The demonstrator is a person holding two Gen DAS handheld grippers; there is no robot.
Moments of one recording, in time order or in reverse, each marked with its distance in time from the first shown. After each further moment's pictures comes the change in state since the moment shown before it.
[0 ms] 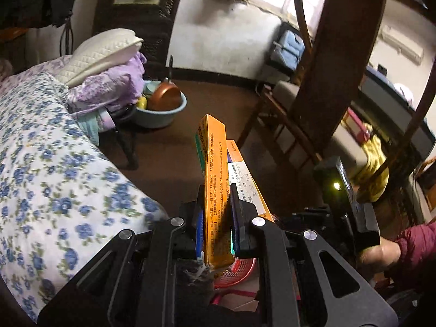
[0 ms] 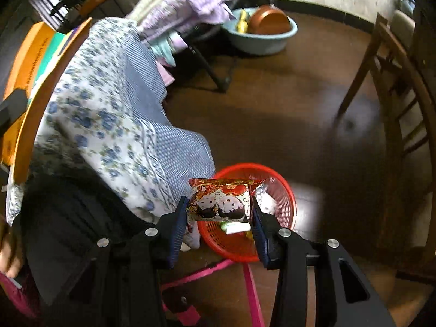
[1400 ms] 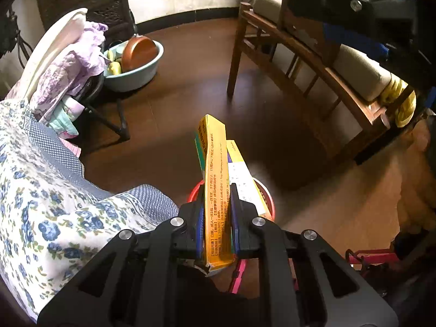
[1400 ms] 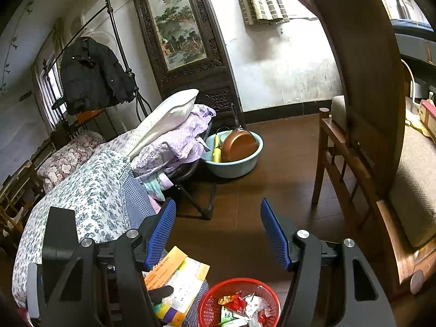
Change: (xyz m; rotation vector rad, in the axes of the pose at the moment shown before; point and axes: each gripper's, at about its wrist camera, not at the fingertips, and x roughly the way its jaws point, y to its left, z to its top) left arm 0.102 -0.056 -0.011 0.254 0.367 0.077; right arm -0.119 -0.032 0.011 0.122 -0.694 -0.048
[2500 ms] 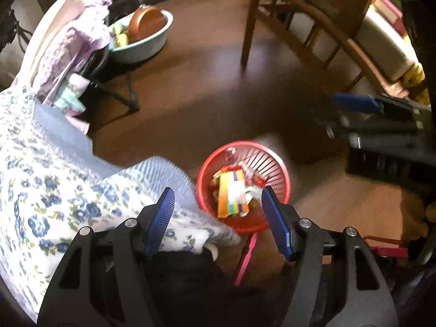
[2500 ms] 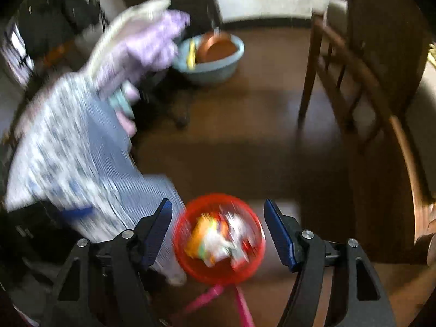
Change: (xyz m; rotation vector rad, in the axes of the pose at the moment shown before) left arm 0.026 0.003 -0.003 -0.017 0.196 0.102; right arm 0.072 -0.031 -0.063 0.003 0.553 -0.114
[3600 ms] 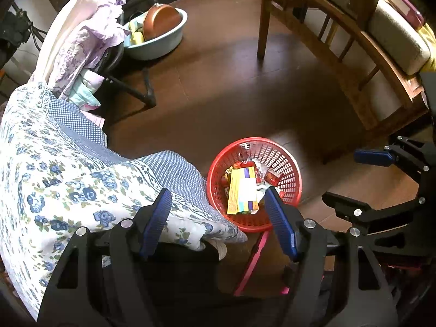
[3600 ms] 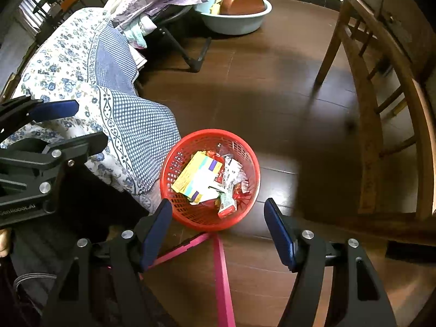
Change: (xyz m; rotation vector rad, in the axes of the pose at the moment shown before) left arm 0.003 -0.019 -0.005 -0.023 -0.007 0.093; right arm 0.015 -0.006 -0.053 -0.165 0.165 0.036
